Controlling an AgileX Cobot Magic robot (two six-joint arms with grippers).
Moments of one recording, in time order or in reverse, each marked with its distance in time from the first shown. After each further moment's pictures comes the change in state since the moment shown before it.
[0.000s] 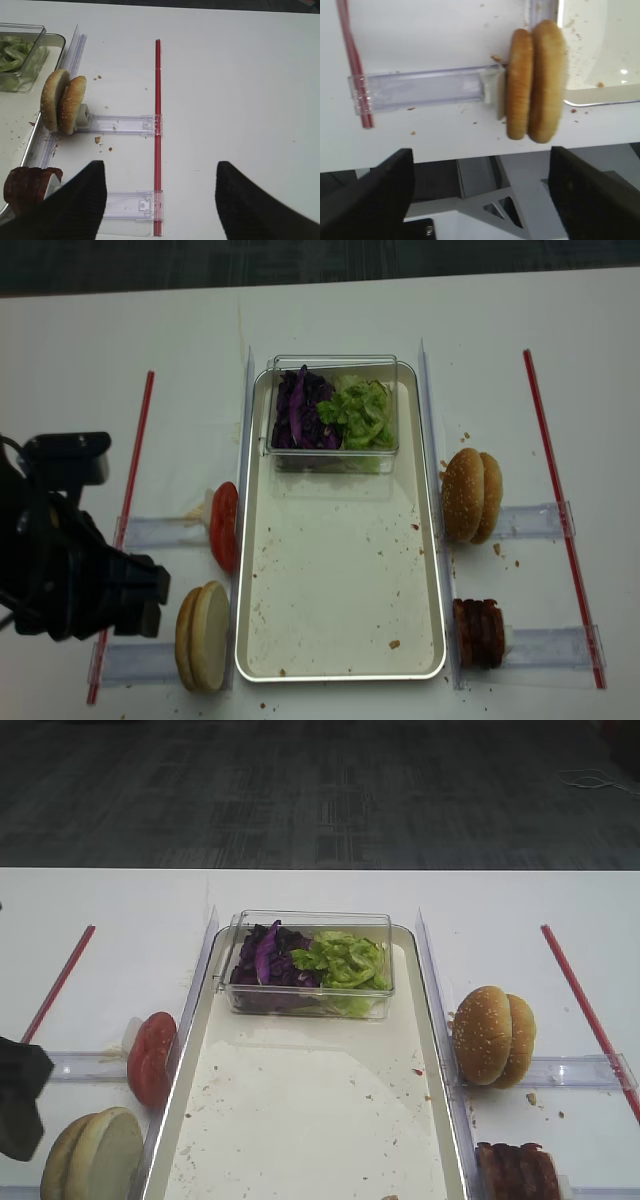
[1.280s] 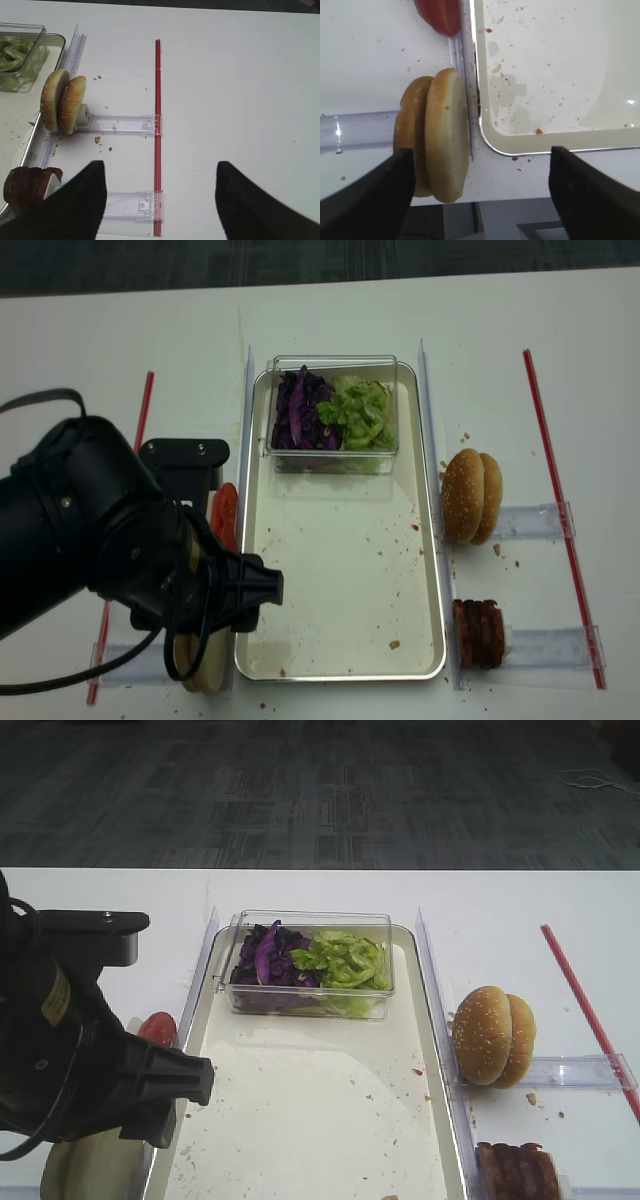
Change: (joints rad) left arm -0.457 0.177 -0.061 0.170 -0.209 -0.530; right arm 0.000 0.000 0.000 0.000 0.000 -0.002
